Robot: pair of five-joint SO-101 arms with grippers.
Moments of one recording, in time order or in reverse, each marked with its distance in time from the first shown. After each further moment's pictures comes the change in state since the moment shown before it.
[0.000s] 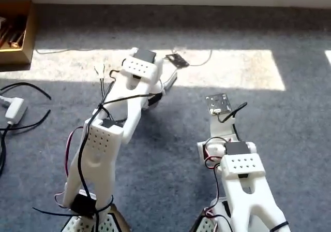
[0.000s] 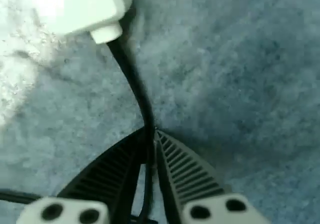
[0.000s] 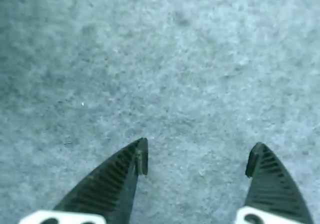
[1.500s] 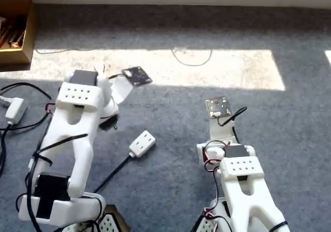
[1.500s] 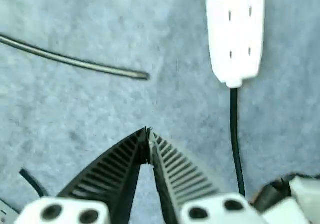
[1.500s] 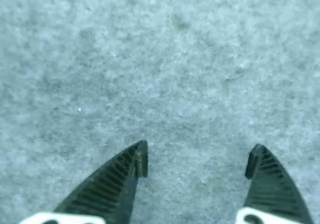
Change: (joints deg) left arm -11.3 -58.4 59.9 -14.0 -11.4; right arm 0.0 0.0 3.3 -4.5 0.0
